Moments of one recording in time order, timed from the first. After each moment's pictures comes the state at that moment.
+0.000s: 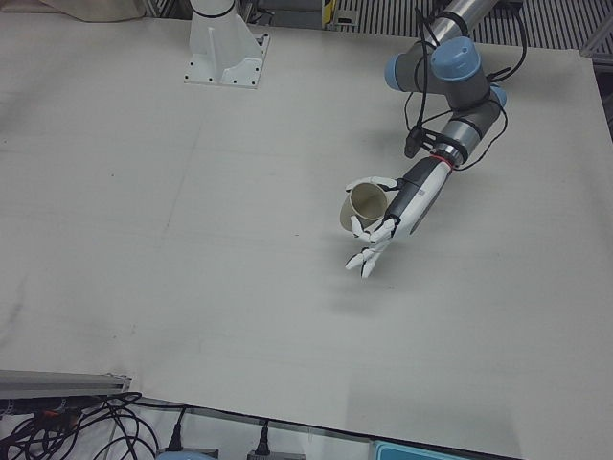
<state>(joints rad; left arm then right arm) -0.95 -1.52 -1.83 -0.01 1.45 0.18 1.04 -1.60 1.20 -2.50 -1.40 -0.44</state>
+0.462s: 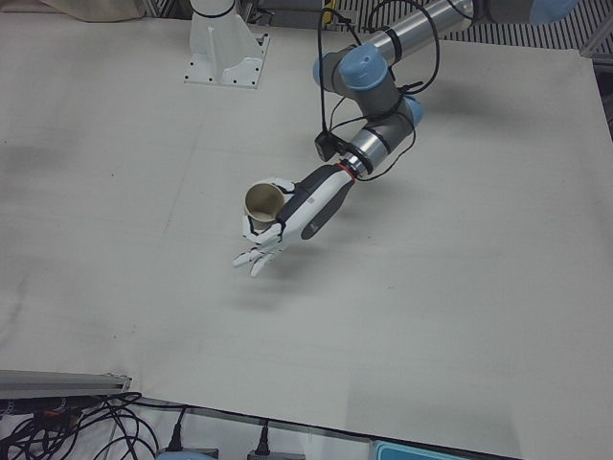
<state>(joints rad) -0.82 -1.85 -1.81 0.25 1.45 0.19 1.18 -1.46 1.50 -2.85 -1.40 -0.48</state>
